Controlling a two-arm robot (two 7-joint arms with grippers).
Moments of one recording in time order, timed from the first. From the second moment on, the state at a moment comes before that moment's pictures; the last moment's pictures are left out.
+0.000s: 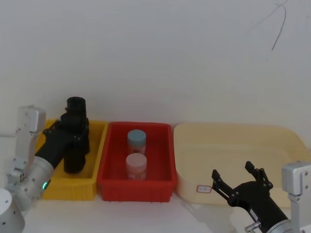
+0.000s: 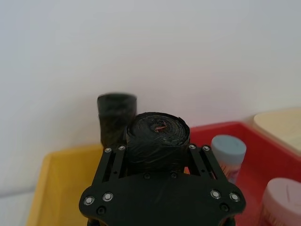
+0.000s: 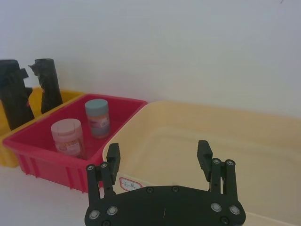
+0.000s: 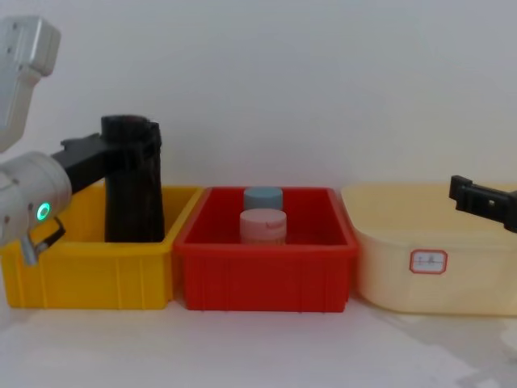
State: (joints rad) left arm -0.51 0.21 0.28 -1.14 -0.35 -0.17 -0.23; right arm -0.01 0.34 -0.23 -1.77 0.29 0.03 0.07
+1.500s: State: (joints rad) left arm -0.72 0.10 0.43 -1.13 -0.43 -0.25 -0.62; right arm -0.01 0.34 -0.23 -1.77 0.29 0.03 0.07
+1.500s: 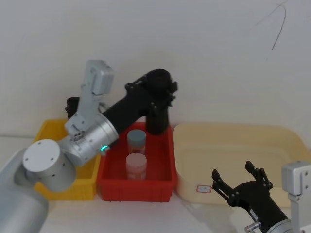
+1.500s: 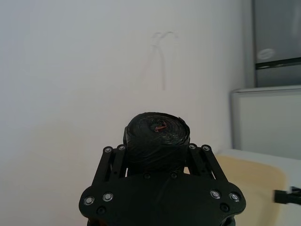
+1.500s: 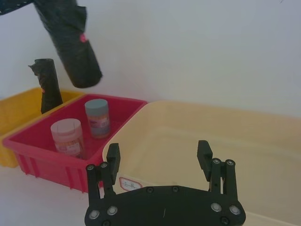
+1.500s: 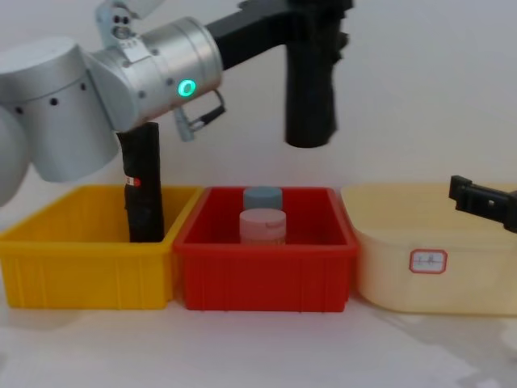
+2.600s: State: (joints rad) left arm -0.77 0.00 0.53 -0.98 -0.57 -0.18 -0.83; right arm -0.01 0.34 -0.23 -1.77 0.29 0.03 0.07
